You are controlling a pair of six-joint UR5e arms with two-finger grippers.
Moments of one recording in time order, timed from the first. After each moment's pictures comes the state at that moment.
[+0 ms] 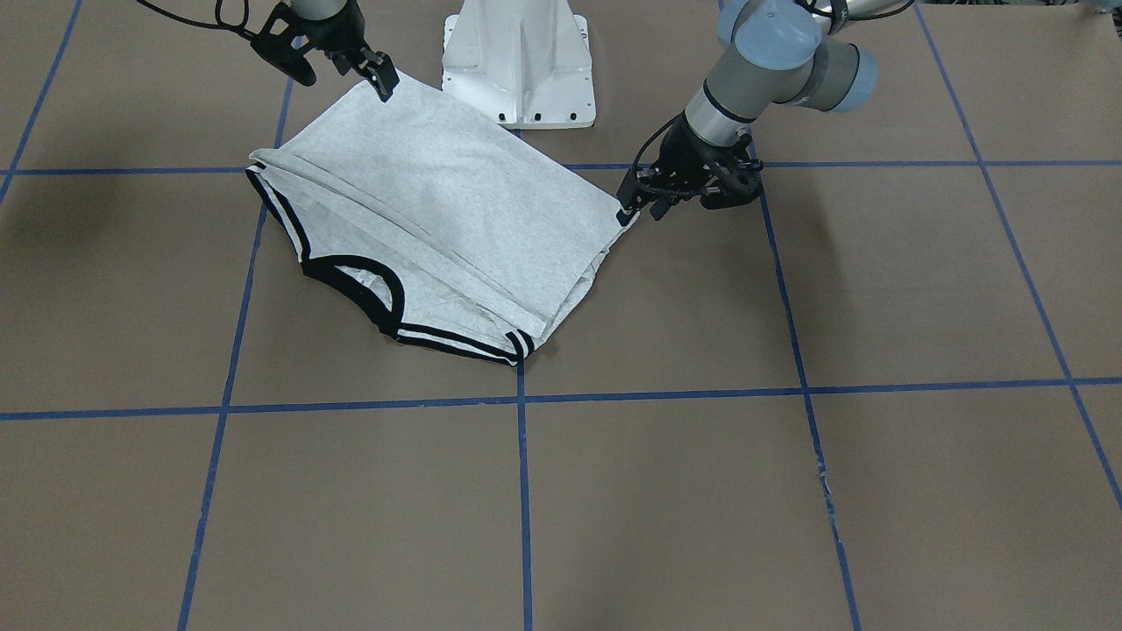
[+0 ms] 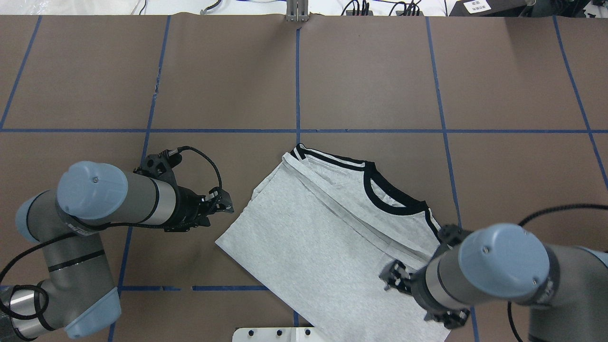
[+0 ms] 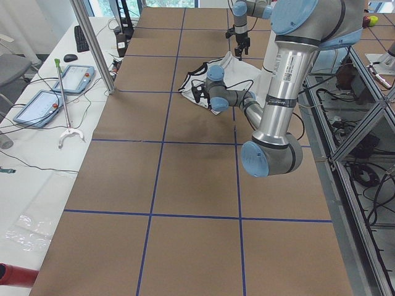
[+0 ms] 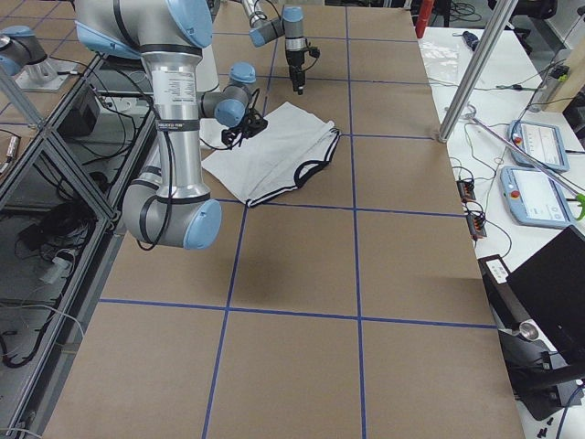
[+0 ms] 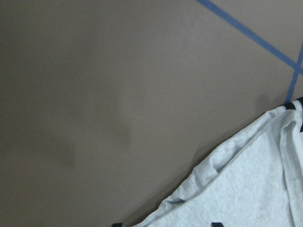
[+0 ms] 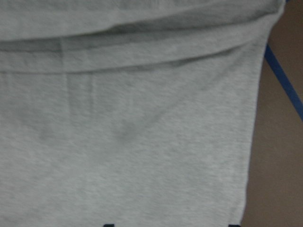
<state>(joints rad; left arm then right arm) -0.45 -1.84 -1.87 -2.13 -1.86 -1.77 0.29 -1.40 2.25 -1.60 1.91 2.08</state>
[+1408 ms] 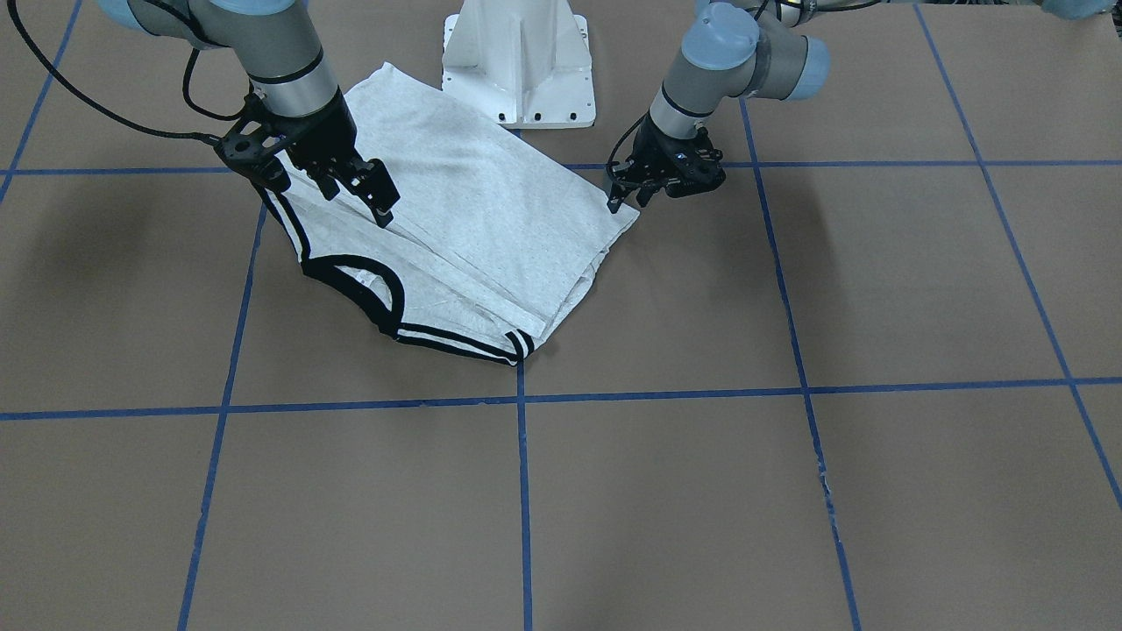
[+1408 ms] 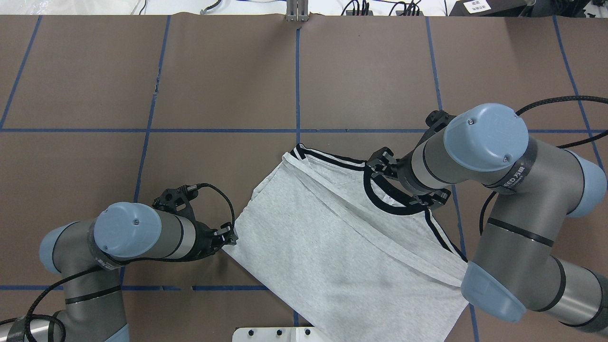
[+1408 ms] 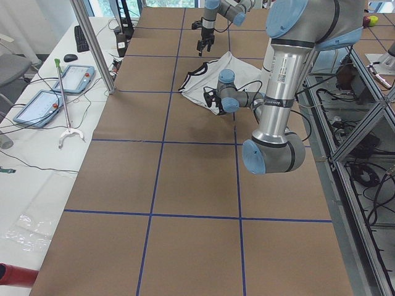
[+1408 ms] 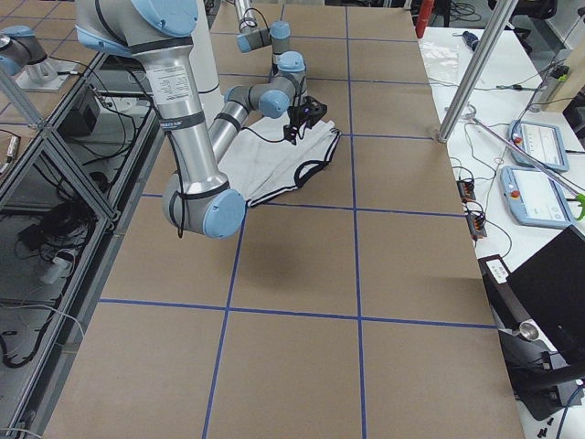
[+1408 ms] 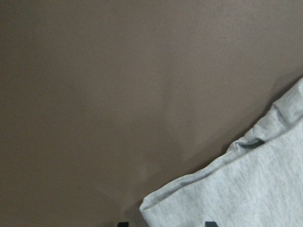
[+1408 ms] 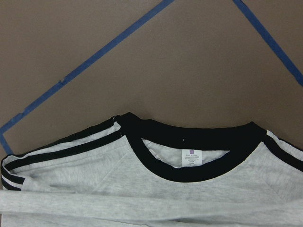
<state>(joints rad) -0.34 -1.85 -1.86 -2.03 -1.78 -1.76 0.56 -1.22 2.07 -1.60 1.87 1.82</state>
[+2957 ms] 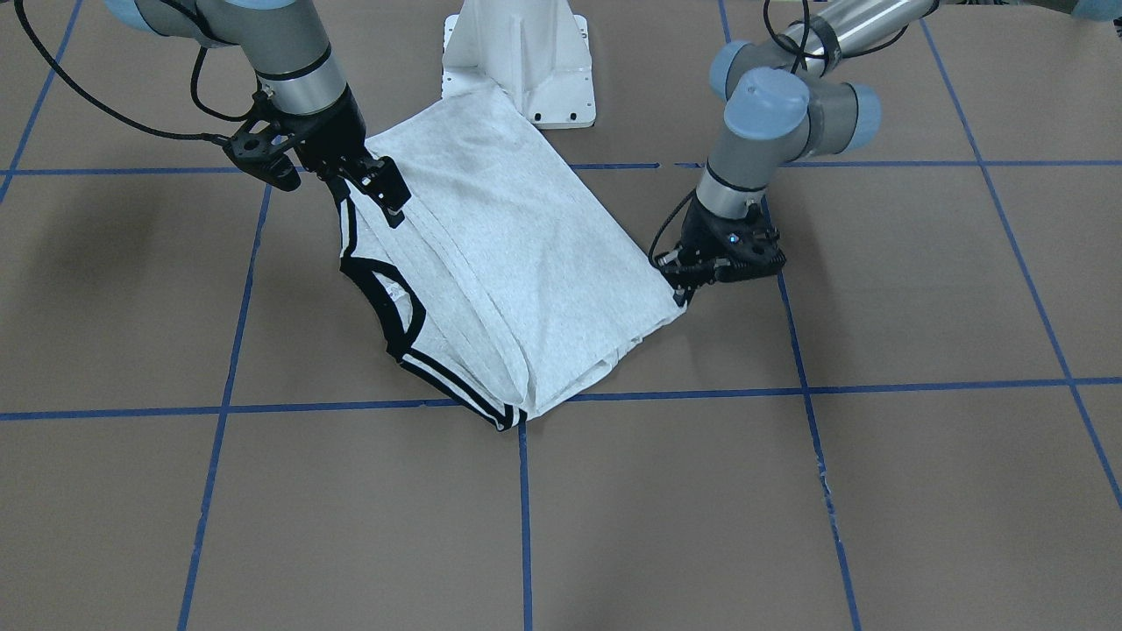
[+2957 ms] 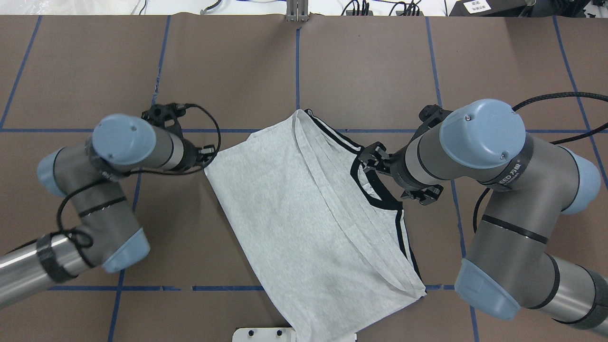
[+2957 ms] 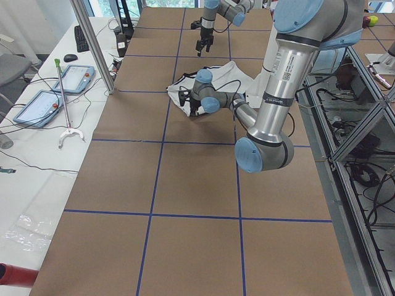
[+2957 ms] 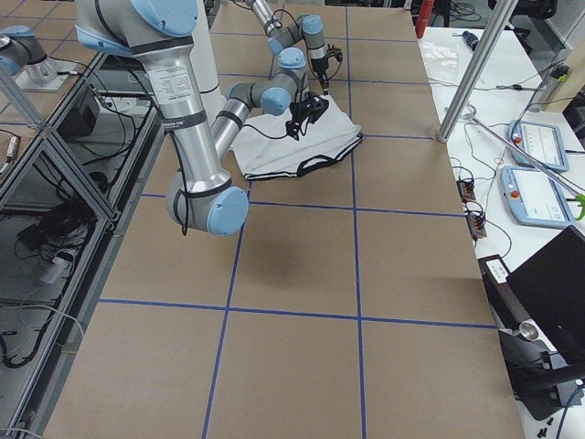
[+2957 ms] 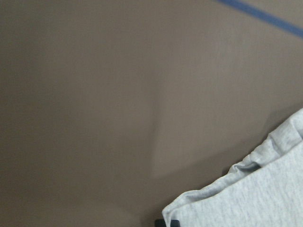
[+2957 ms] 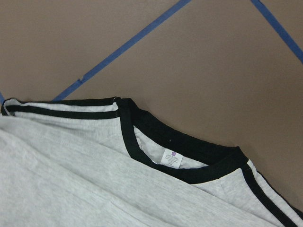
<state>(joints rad) -0.64 -2.04 -1.60 -2.00 -1.77 -1.43 0.57 -1.19 2.07 -1.57 1.86 1.82</state>
